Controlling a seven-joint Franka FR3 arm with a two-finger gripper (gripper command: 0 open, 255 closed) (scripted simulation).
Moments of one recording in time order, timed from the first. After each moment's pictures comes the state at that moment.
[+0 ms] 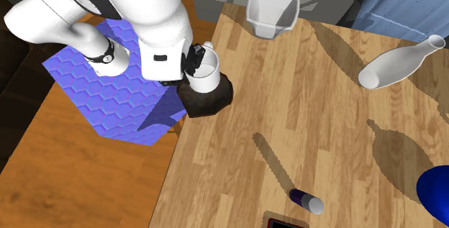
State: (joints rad) arm 0.02 -0.21 0.24 -2.11 0.06 1.93 0.25
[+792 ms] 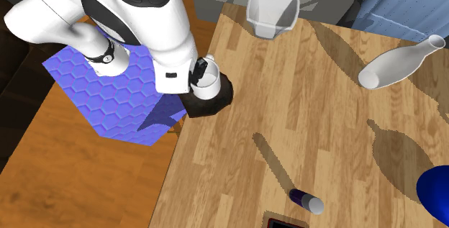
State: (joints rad) arm 0.02 -0.17 0.25 -2.23 0.05 2.09 0.25
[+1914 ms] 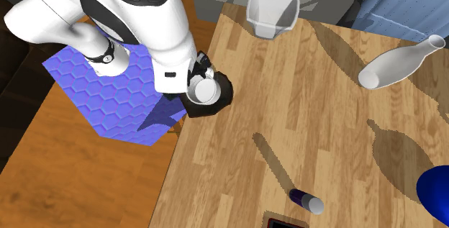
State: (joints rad) arm 0.02 -0.18 0.25 -2.24 0.05 2.08 0.25
